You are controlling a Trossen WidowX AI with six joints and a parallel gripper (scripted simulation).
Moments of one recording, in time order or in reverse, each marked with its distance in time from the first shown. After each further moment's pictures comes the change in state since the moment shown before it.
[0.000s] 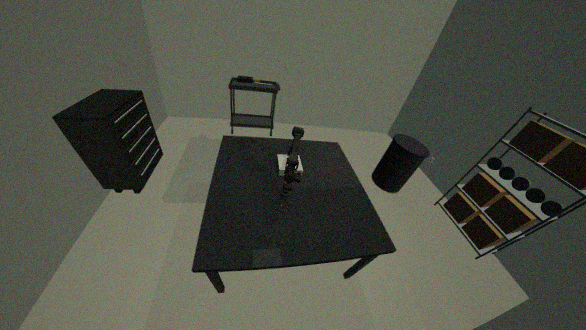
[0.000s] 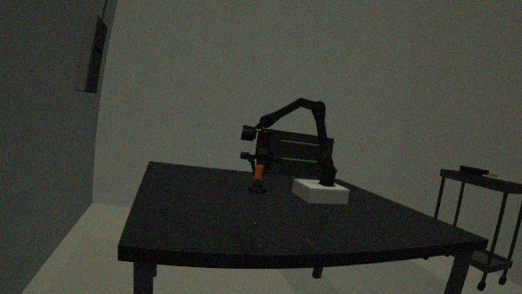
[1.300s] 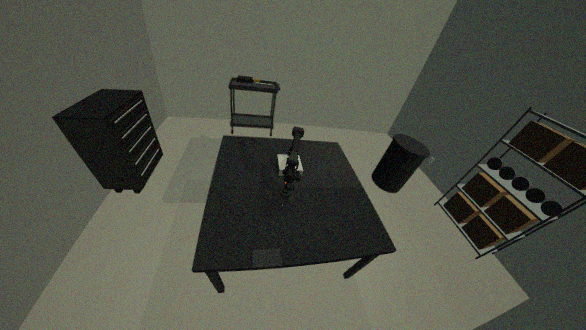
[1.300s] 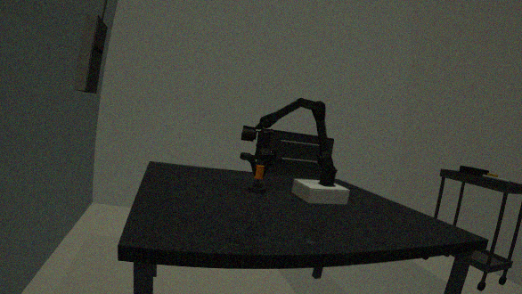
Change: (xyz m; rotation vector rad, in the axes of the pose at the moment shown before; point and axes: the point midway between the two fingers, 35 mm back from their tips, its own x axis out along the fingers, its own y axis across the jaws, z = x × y) arm 0.001 0.001 0.000 -0.192 -0.001 0.004
